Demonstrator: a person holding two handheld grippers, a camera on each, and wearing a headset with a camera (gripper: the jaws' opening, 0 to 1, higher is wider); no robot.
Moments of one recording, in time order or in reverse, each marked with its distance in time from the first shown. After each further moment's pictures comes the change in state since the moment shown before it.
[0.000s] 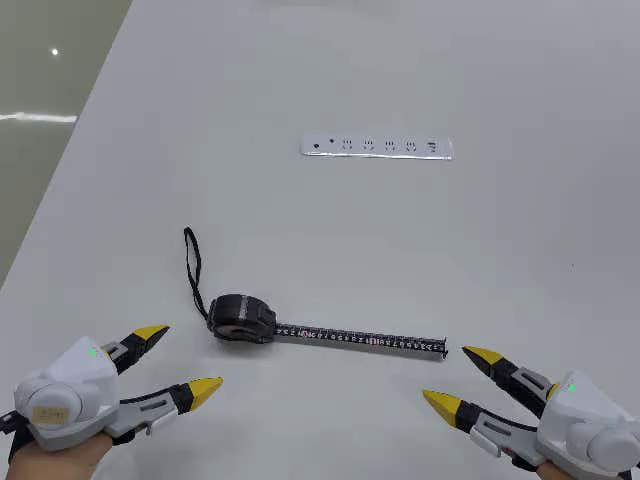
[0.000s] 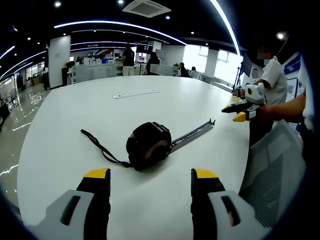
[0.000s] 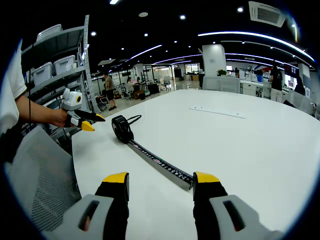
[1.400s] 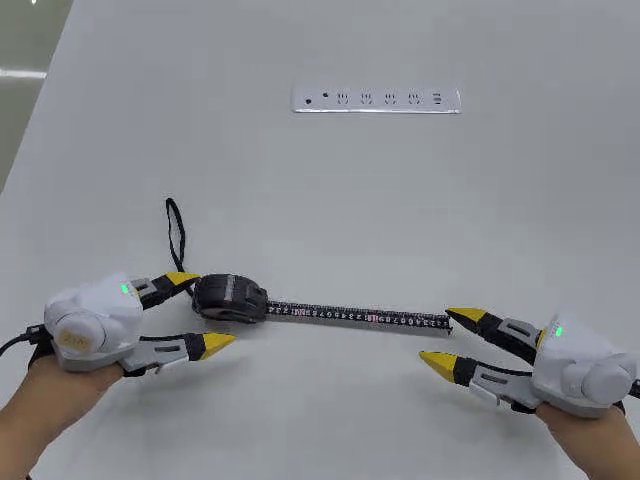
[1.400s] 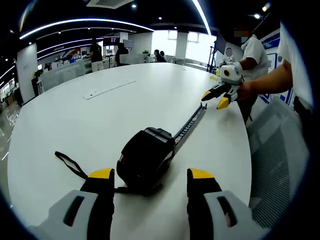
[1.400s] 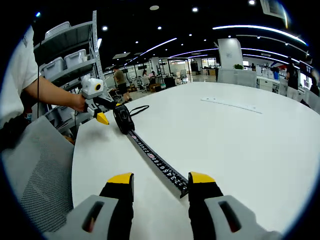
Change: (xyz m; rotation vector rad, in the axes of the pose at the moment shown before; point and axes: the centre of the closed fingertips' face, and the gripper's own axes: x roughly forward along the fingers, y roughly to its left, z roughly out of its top) left arm 0.064 -0.008 0.014 0.196 0.101 -0.203; right arm 0.042 -0.021 -0.019 -0.033 0.058 0.153
